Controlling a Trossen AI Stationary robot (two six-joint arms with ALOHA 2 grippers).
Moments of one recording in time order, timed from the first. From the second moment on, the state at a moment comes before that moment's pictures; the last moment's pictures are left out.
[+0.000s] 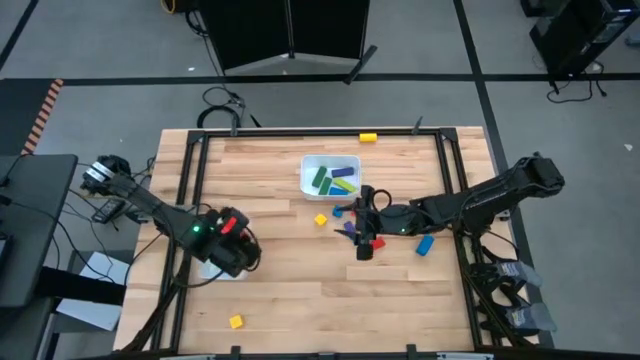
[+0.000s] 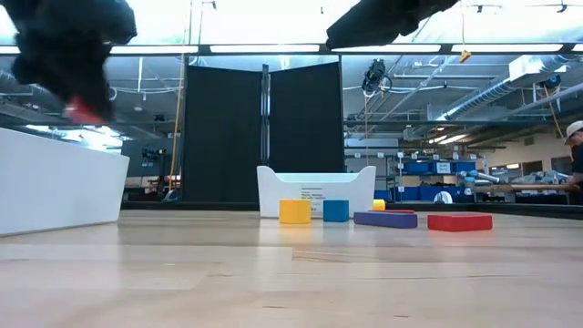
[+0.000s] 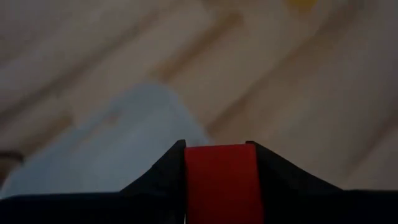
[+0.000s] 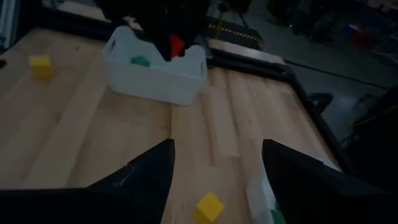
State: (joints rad) left arm -0.56 1.26 0.91 -1.07 -0.51 -1.41; right arm 0.25 1.38 0.89 0.05 0.42 -0.11
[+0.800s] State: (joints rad) left arm -0.62 1.31 0.91 -1.14 -0.39 -1.39; right arm 0.24 1.52 0.89 -0.17 0.40 0.17
